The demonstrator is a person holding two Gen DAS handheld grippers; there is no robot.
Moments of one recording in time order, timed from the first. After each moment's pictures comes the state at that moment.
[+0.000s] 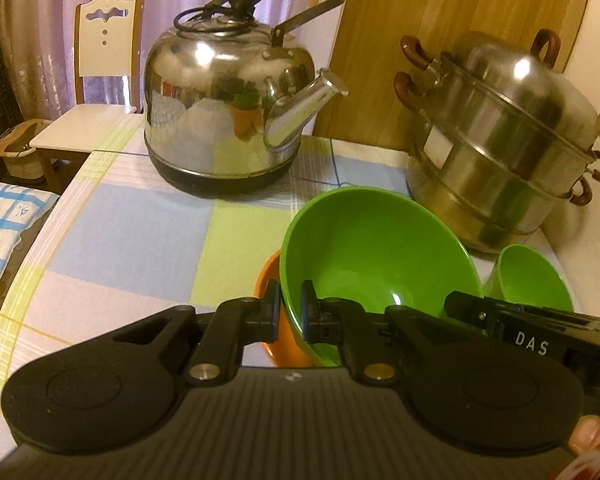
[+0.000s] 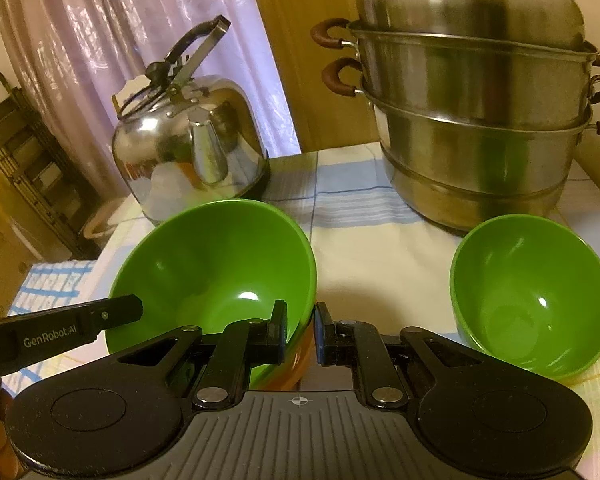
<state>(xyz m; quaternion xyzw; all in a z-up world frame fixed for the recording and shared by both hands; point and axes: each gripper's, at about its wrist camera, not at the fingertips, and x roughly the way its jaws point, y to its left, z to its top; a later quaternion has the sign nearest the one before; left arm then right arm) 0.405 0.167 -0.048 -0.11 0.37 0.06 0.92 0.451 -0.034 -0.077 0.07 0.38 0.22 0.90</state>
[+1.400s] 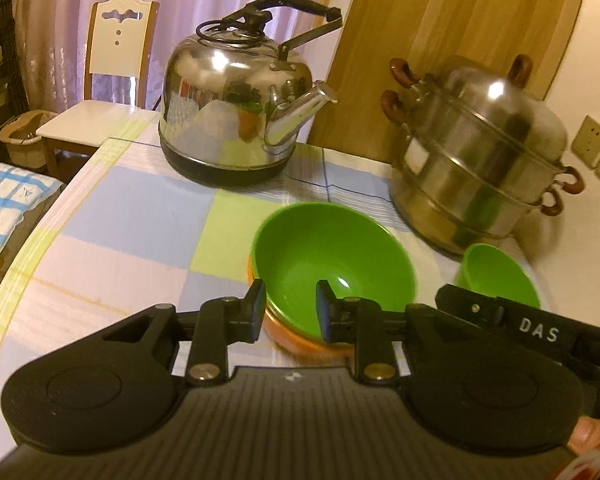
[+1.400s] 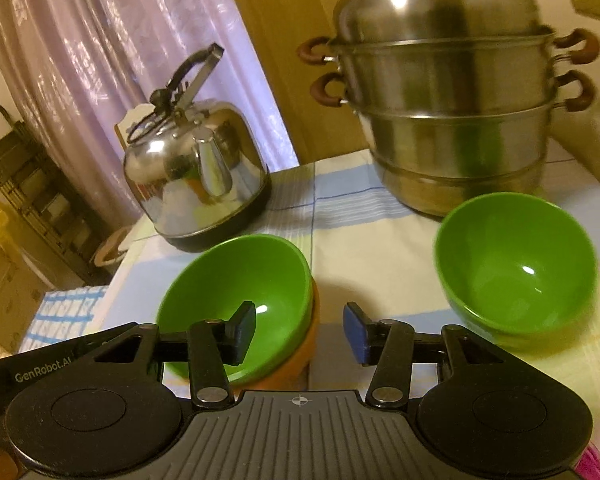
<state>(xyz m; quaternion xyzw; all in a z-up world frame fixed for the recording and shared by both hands) 0.338 0.154 -0.032 -0.15 0.34 0.06 0.93 0.406 -0.059 -0.064 0.12 0.35 0.21 0.90</state>
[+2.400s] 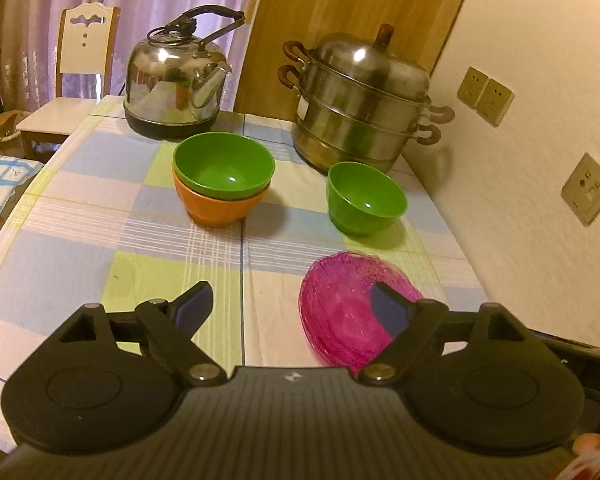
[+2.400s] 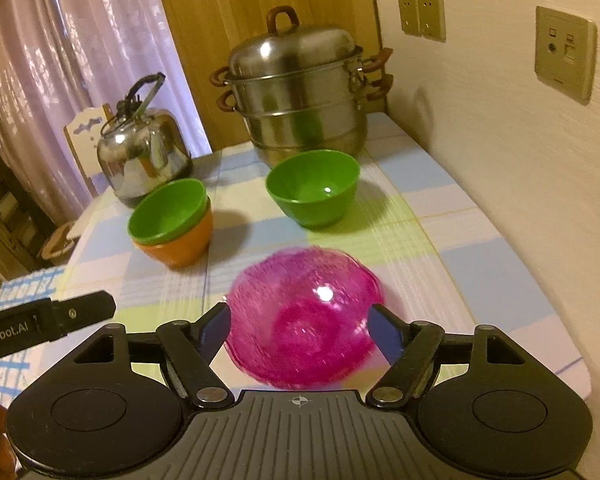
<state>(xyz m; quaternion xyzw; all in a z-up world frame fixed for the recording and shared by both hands) 0.157 0.036 0.021 -0.14 0.35 -0.01 0.93 0.179 -0.189 -0.004 0.09 0.37 0.10 0.92</state>
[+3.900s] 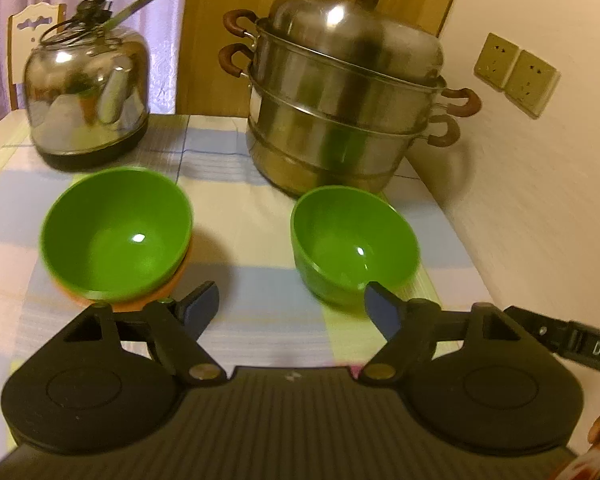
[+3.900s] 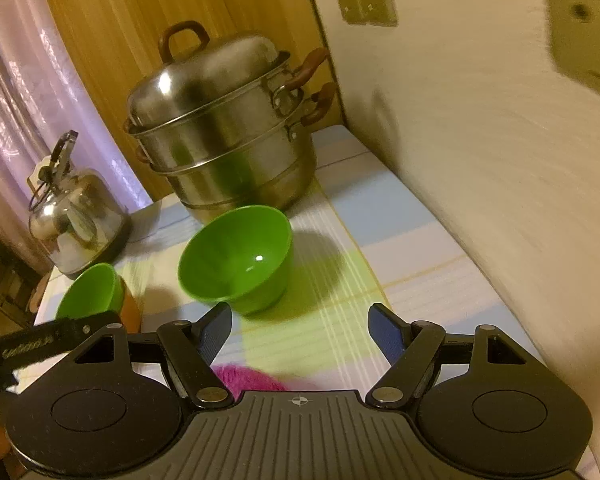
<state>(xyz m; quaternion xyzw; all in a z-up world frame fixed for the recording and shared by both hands) 0.375 -0.013 -0.021 -0.11 0.38 -0.03 0.92 0.346 -0.273 -0.032 0.15 0.37 0.07 0.92</state>
